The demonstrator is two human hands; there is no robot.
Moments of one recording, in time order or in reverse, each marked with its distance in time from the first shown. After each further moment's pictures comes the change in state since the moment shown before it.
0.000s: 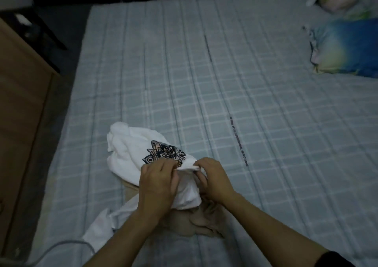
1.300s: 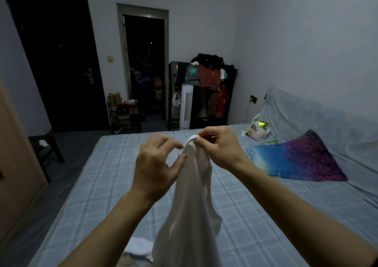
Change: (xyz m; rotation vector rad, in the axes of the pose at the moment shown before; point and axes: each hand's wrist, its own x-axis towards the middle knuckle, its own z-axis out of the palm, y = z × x) left_hand 0.053 0.225 -0.286 -0.120 0.599 0.482; right_hand -0.029 -0.281 -0.385 0.090 0.472 -0.231
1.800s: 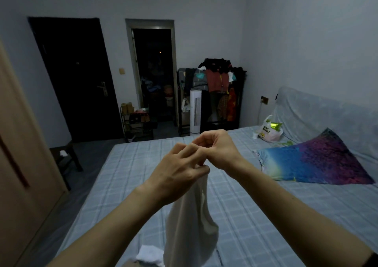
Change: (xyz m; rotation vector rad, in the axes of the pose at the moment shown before) left_hand 0.025 0.034 0.024 0.380 -0.239 0.700; right_hand 0.004 0.021 -0.015 0.367 -0.165 0.089
